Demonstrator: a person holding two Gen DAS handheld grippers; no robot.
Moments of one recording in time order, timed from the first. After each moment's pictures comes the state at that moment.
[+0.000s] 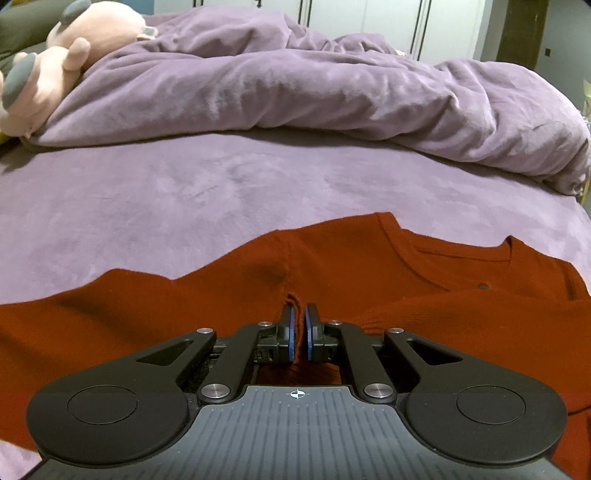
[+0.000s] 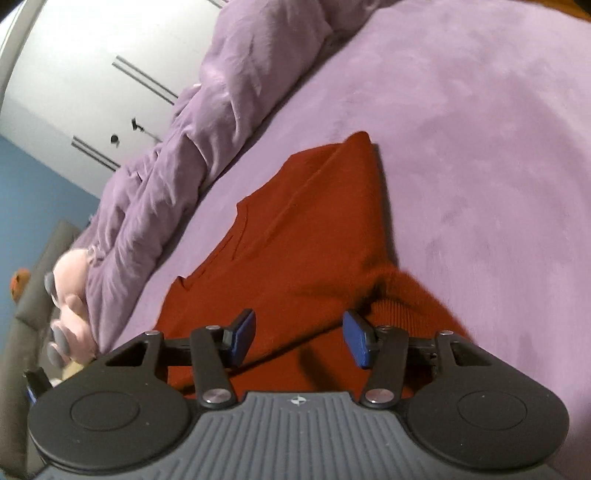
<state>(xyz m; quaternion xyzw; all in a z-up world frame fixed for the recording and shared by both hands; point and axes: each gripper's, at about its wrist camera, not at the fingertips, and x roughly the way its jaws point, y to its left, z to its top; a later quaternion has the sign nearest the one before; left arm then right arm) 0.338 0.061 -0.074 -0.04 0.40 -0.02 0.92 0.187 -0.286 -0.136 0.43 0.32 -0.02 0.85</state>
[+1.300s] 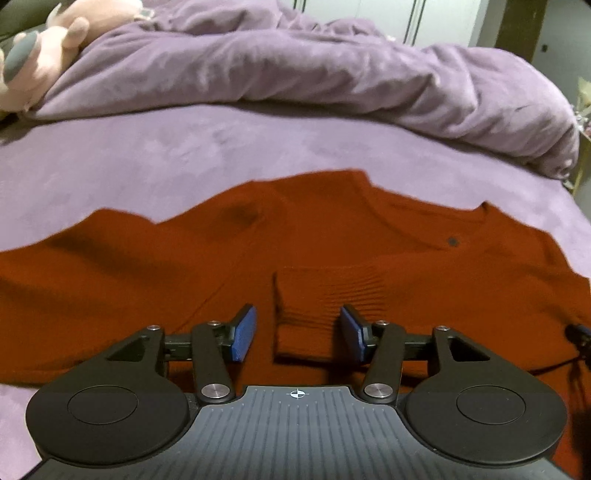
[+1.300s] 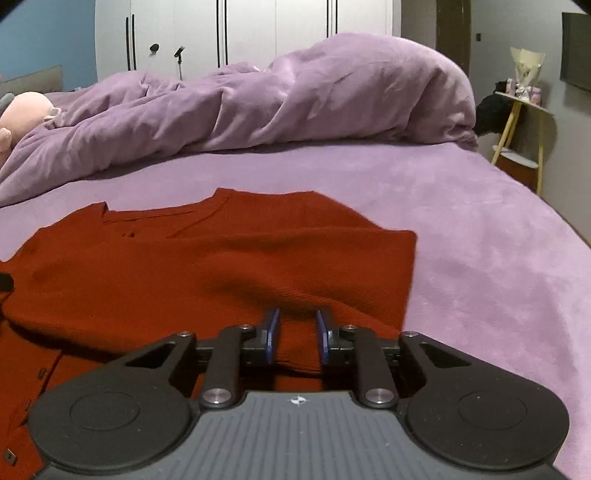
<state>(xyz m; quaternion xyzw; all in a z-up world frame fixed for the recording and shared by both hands) 0.305 0.045 -0.088 -0.06 0.42 -0.04 0.90 0.238 -0.235 -0.139 0.05 0.29 -0.09 0.95</state>
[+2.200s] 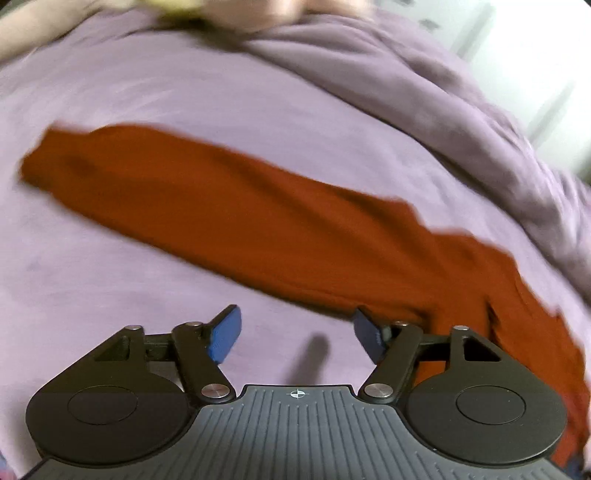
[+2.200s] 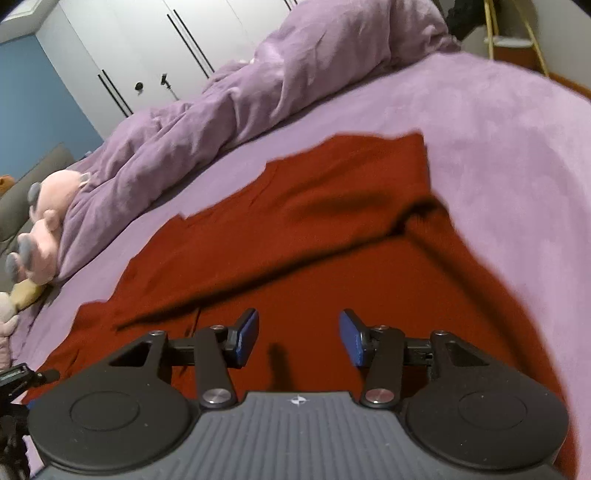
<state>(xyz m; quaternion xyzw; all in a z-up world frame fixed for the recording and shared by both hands) 0.190 0.269 -0.090 -0.27 0.39 0.13 0.87 0.144 -0.212 -0.133 0.28 0.32 -0.02 0.91</state>
